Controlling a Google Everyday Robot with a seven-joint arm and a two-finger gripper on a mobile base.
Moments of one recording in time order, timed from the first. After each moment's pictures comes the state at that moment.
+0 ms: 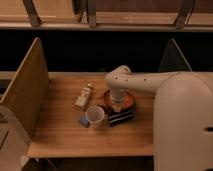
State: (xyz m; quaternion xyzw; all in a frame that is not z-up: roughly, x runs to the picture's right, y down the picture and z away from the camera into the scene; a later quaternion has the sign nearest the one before) arm 0.086 0.119 0.847 -0.35 0.07 0.08 0.93
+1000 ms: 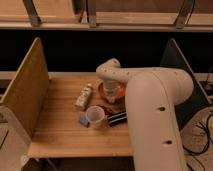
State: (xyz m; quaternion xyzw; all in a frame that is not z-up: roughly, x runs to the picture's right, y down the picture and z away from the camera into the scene) arm 0.028 0.076 0.900 -0.34 0.04 0.02 0.94
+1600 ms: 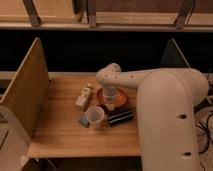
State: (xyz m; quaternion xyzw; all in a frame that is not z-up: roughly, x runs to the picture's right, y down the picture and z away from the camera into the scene) arm 0.051 0.122 0.859 -0.38 0.07 0.07 0.92
